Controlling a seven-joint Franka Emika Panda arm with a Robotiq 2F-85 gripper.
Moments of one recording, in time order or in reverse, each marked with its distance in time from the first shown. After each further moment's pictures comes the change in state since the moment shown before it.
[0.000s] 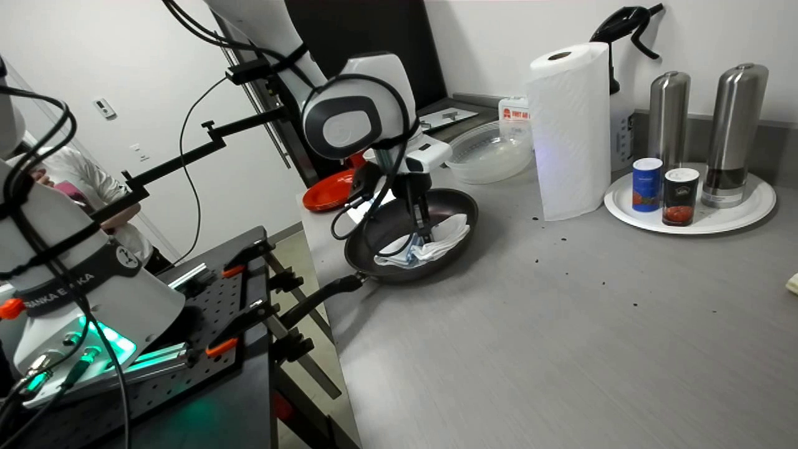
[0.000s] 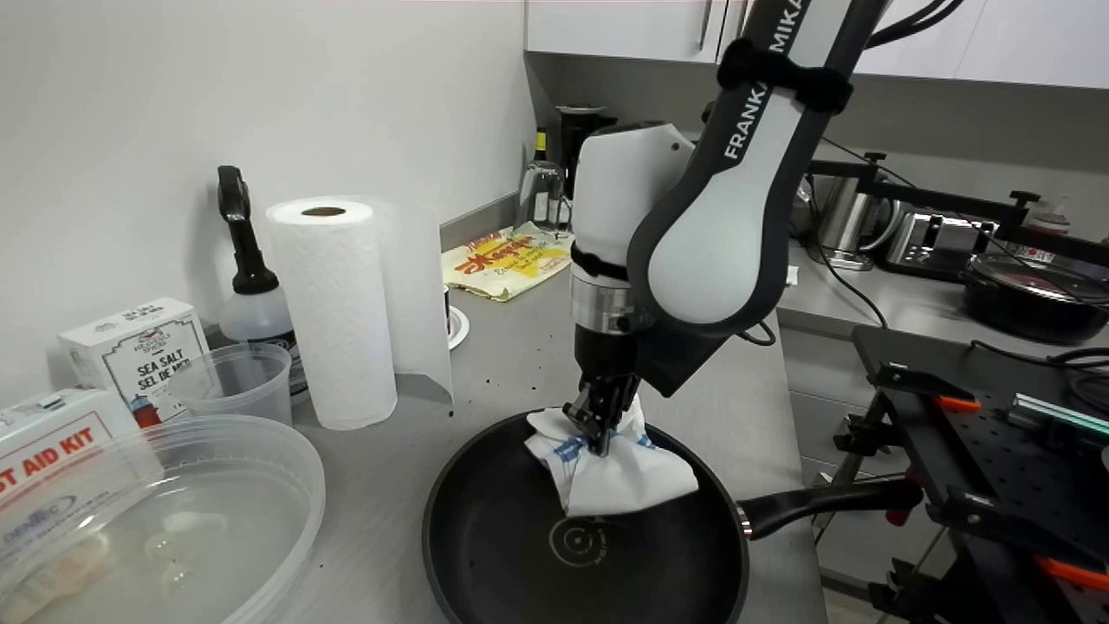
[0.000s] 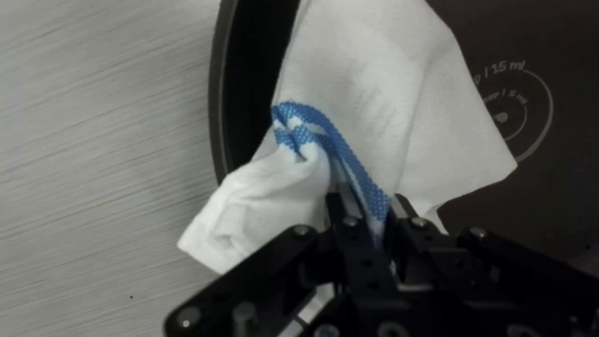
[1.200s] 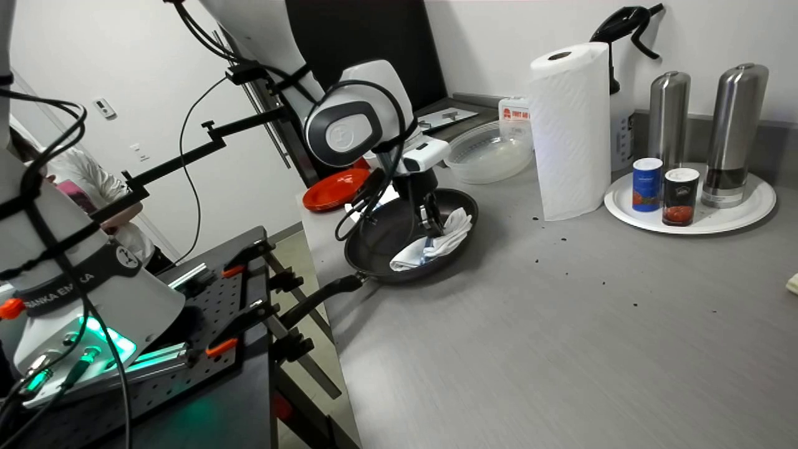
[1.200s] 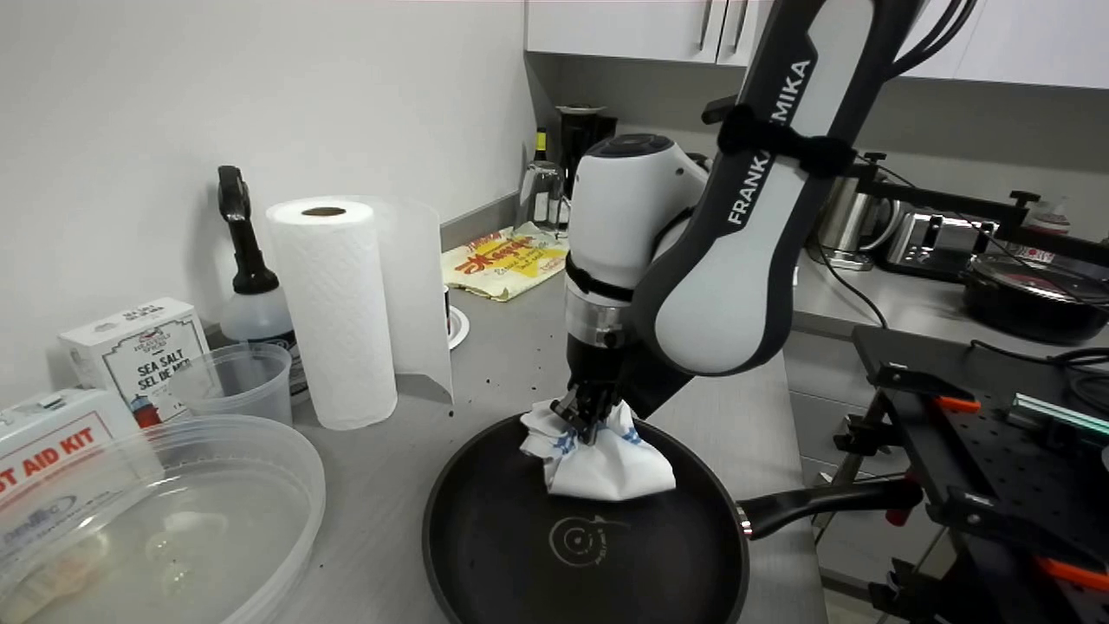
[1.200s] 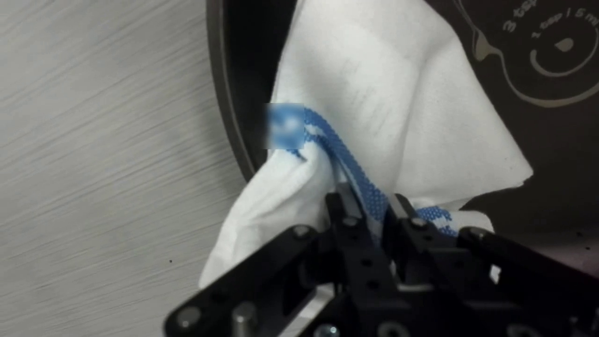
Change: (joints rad) arm 0.212 0.066 -0.181 0.016 0.010 0.096 0.171
